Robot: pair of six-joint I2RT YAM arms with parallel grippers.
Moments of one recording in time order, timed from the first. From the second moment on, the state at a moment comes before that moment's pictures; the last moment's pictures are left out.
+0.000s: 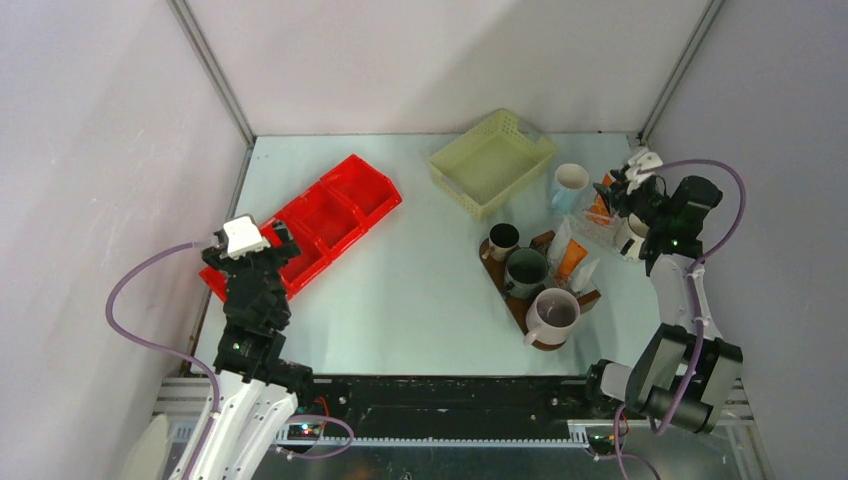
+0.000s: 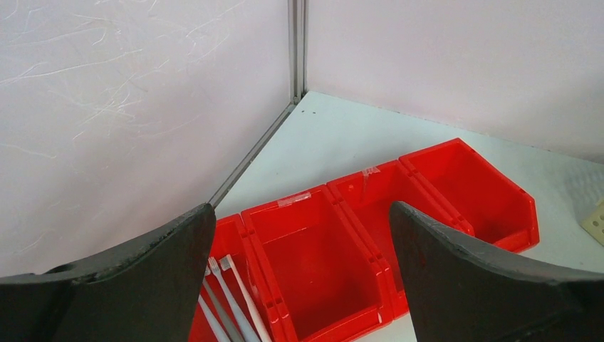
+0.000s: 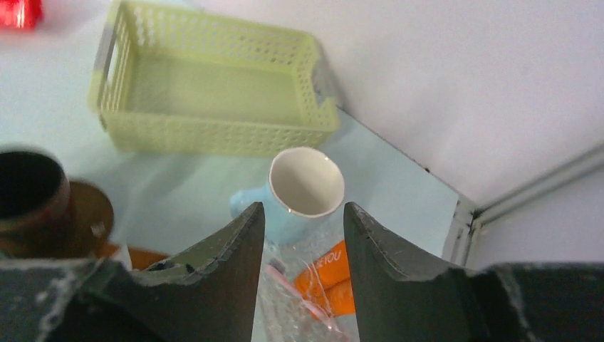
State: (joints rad) left arm -0.25 0.42 0.52 -0.01 -0.67 0.04; right arm -0.38 1.26 0.82 0.23 -0.95 -0.55
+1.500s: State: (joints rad) left arm -0.25 0.54 0.38 0.11 -0.79 0.09; right arm -0.07 1.59 1.17 -0.41 0.08 0.28
